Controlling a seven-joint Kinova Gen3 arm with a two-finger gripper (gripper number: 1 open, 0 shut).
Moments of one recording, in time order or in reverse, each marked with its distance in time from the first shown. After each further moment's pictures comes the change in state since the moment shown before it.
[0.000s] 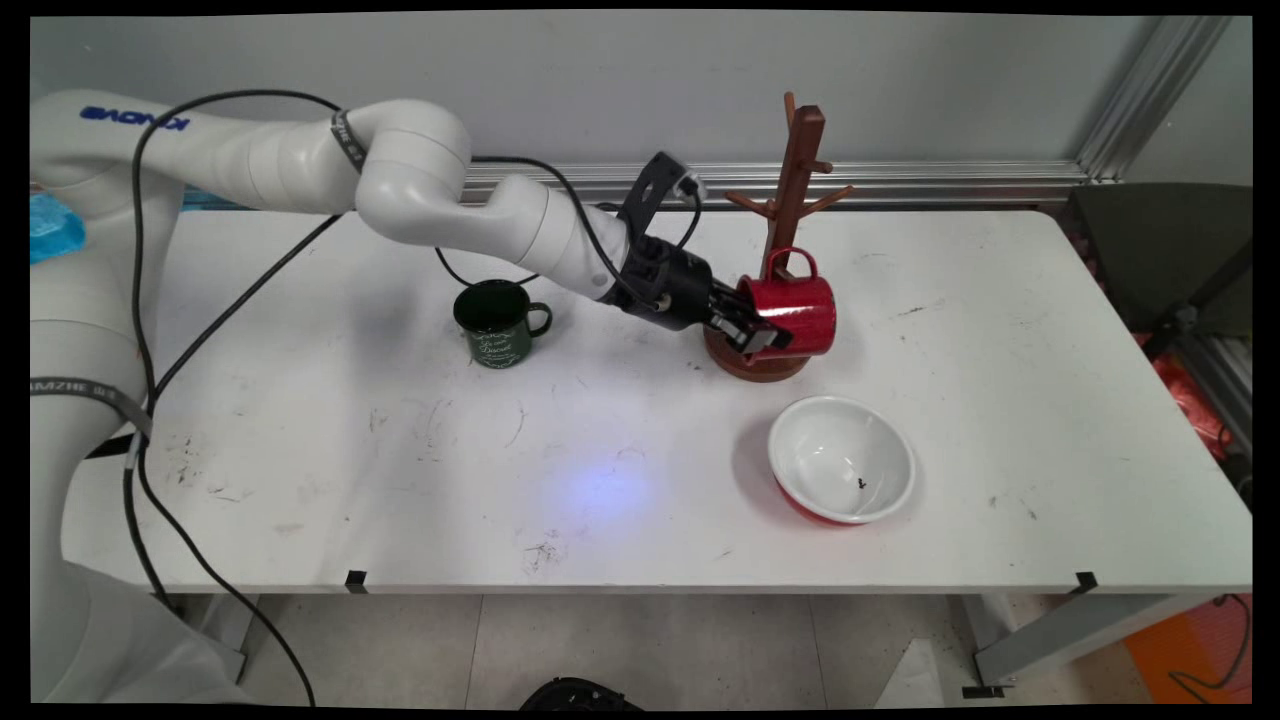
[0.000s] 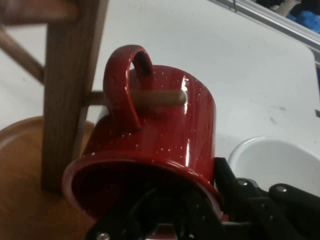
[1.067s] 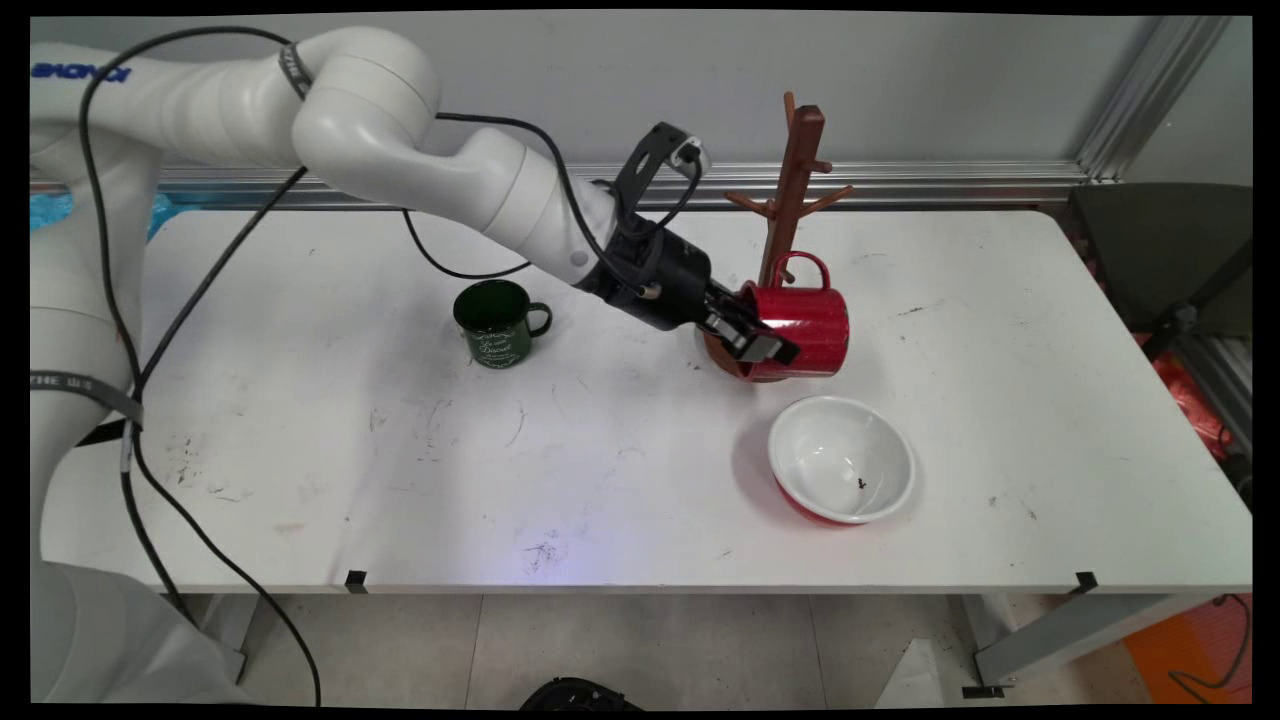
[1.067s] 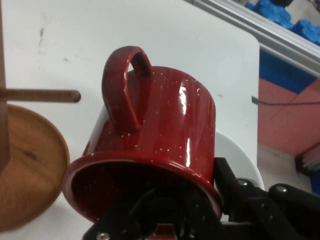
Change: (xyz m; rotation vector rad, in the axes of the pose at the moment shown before) arm 0.027 0.052 -0.043 -0.060 -0.076 -0.024
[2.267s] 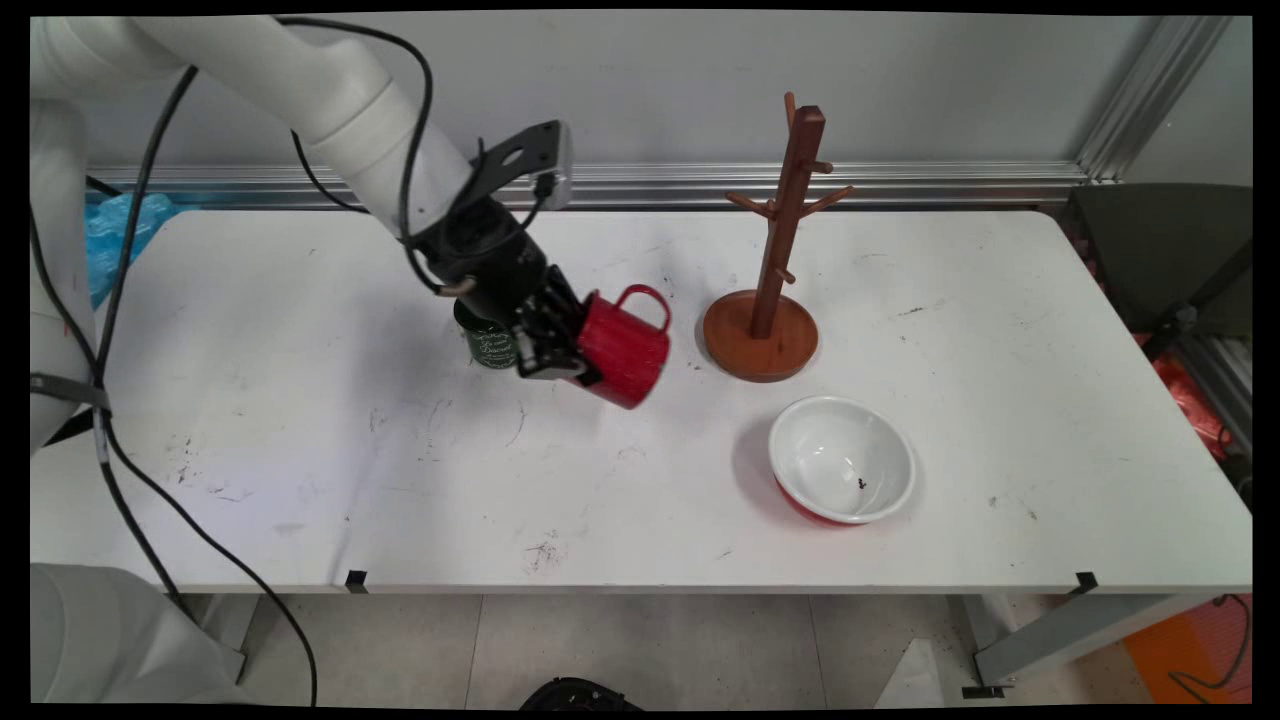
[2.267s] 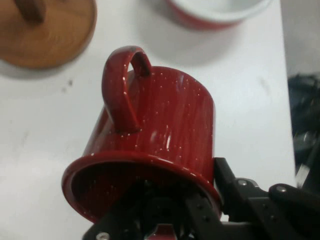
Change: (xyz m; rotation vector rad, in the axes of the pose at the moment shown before) arm -0.008 -0.001 -0.108 0.075 -0.440 0.347
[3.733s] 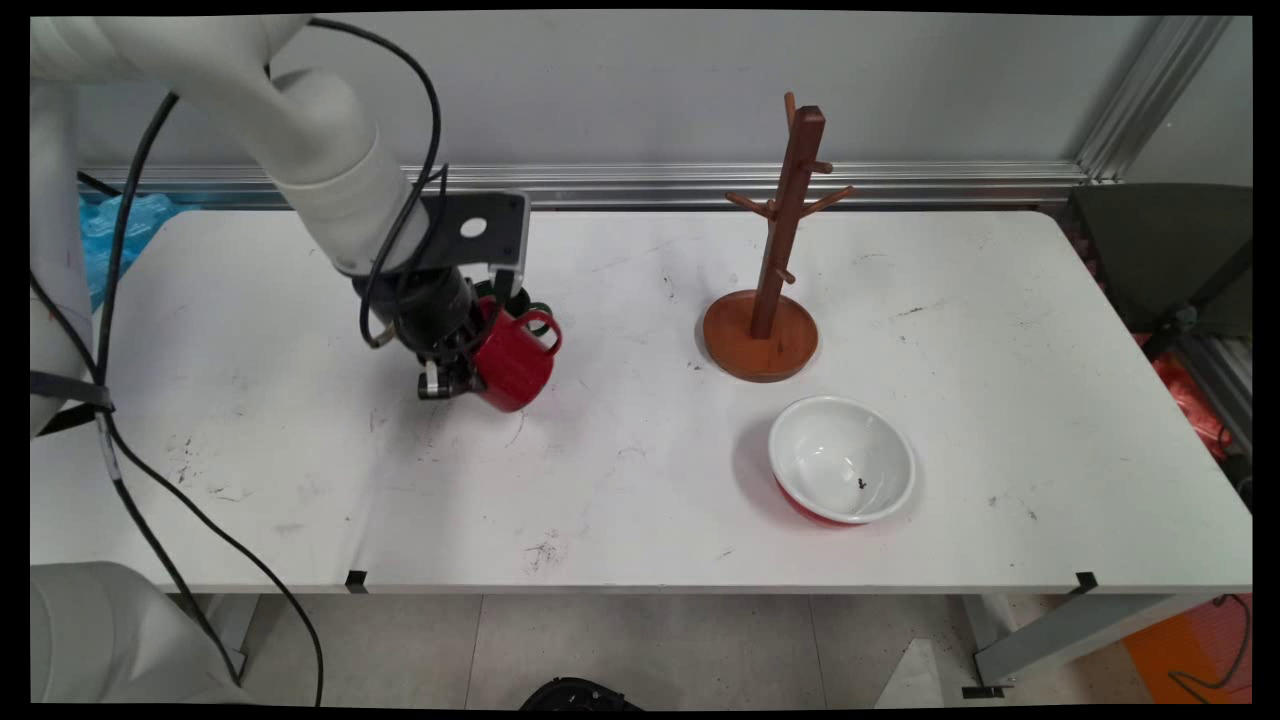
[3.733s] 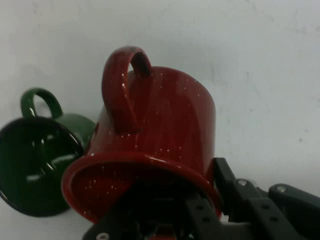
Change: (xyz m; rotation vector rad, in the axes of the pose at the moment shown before) arm -0.016 0.036 0.003 0.200 -0.396 0.093
